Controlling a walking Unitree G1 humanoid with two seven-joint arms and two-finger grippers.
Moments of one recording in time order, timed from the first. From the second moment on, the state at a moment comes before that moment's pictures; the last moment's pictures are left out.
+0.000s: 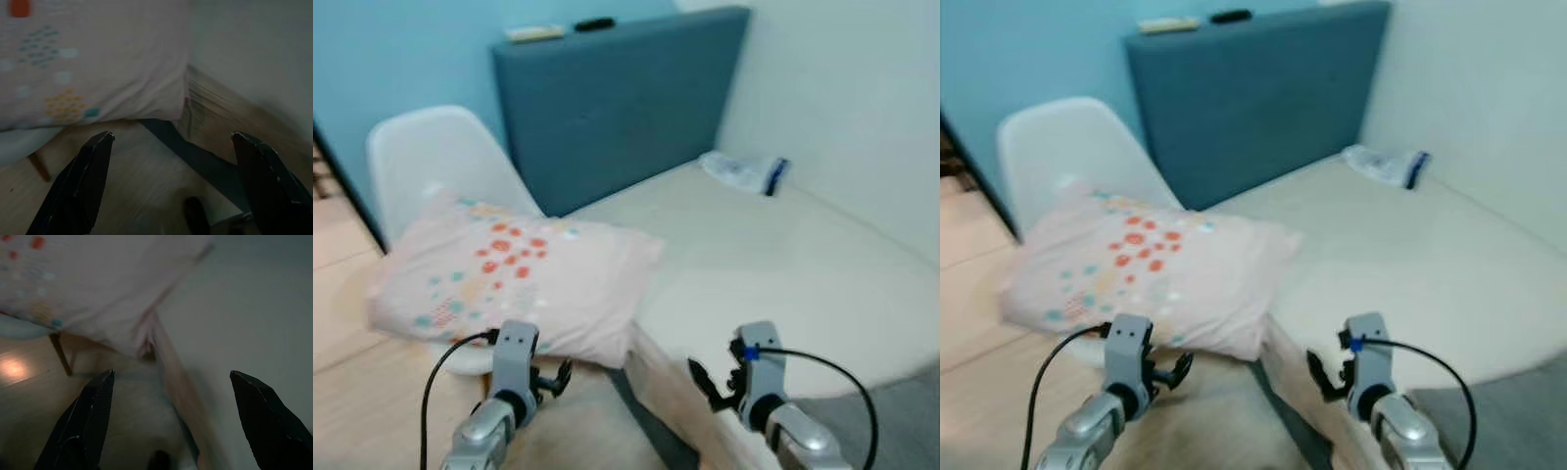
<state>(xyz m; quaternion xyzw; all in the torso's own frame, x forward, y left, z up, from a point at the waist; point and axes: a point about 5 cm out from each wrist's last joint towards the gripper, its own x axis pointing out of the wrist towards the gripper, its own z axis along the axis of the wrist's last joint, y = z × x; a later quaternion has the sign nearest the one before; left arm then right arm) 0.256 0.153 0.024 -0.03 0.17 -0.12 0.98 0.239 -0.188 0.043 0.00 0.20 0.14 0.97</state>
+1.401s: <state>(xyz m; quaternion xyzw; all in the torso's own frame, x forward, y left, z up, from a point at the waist) 0.278 0.159 0.036 -0.06 0.14 -0.07 0.99 0.268 -0.206 0.061 0.01 0.16 0.06 0.98</state>
